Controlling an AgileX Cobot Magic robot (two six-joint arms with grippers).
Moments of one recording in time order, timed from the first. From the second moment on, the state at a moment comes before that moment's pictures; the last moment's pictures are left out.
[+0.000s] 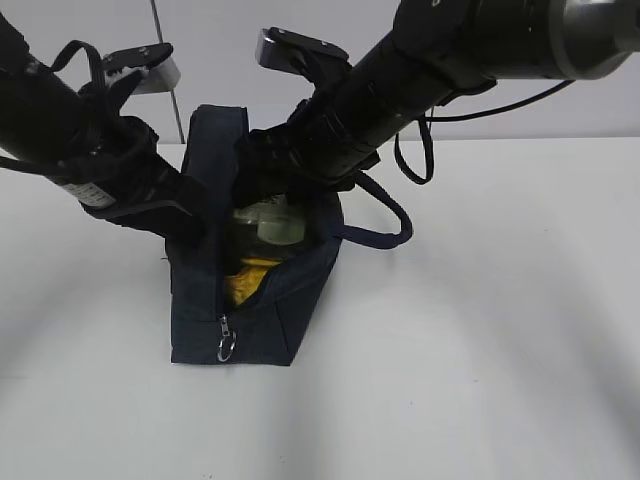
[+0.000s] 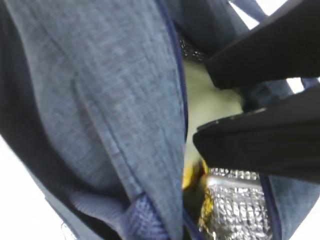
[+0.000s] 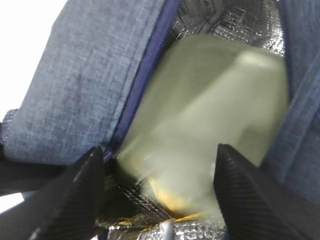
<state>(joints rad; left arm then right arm) -0.34 1.64 -1.18 -0.47 0.83 0.43 0.45 1.98 -1.59 0.67 0.73 -0.42</state>
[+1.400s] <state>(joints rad) -0.34 1.47 -1.12 -0.46 0.70 0.50 0.45 1.80 -1.60 0.33 0.92 -0.31</state>
